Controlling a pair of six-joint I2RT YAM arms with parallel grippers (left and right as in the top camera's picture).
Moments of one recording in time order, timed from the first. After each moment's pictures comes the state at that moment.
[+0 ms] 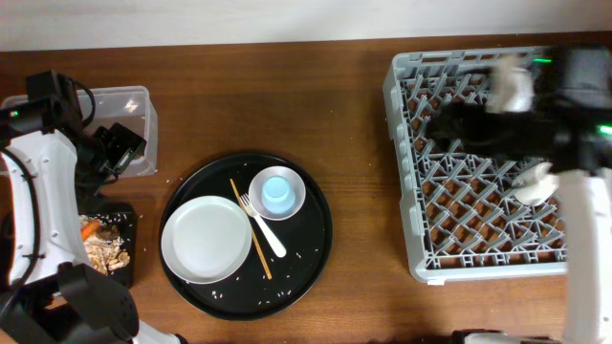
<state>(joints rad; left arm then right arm) 0.32 1.74 1.67 -1.35 0.07 -0.66 0.02 1.48 1.75 -1.29 -0.42 0.10</state>
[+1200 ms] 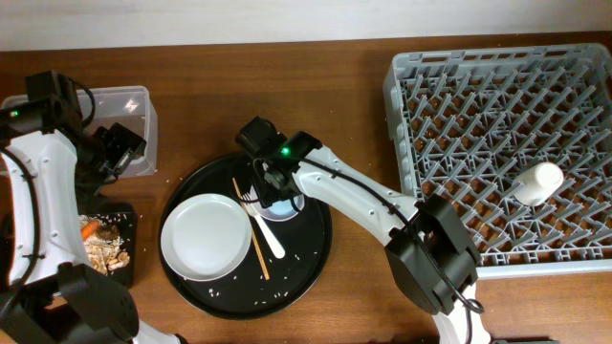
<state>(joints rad) 0.32 1.74 1.67 -1.35 0.07 -0.66 0.77 2.12 1.74 -0.93 0.02 0.39</state>
